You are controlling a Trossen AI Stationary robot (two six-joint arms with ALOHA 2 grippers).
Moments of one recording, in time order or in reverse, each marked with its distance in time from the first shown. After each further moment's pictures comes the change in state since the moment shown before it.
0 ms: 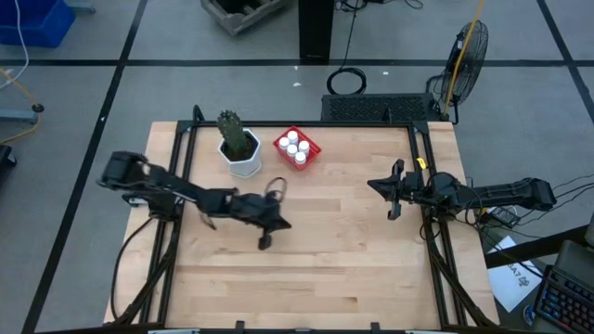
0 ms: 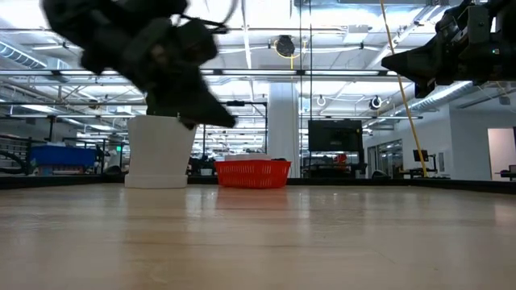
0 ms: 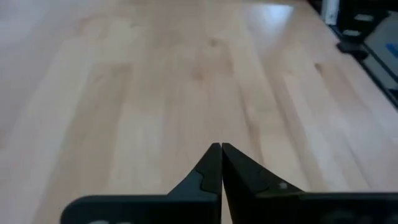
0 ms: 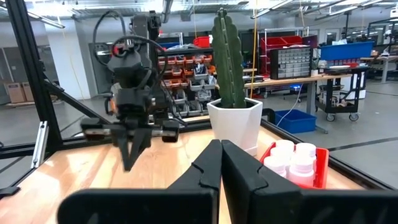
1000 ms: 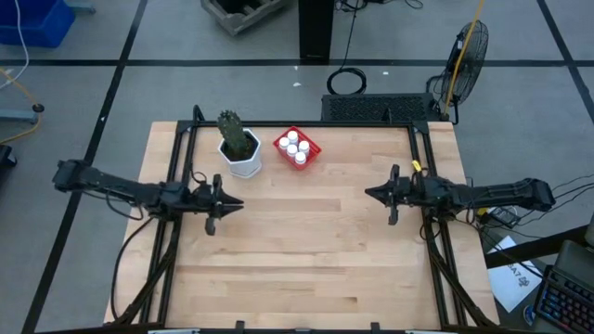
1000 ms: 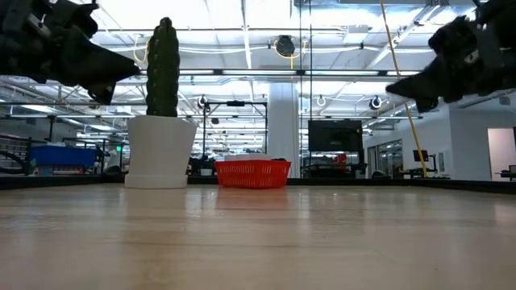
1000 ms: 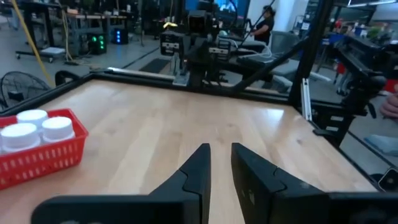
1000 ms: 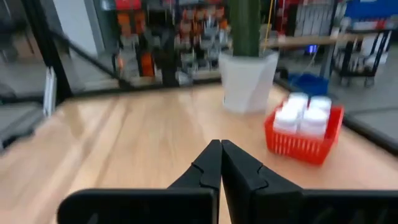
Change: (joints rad) left arm -0.052 -1.064 -0.628 0.042 -0.216 0.000; right arm 0.002 -0.022 0.017 -0.262 -0.056 0.022
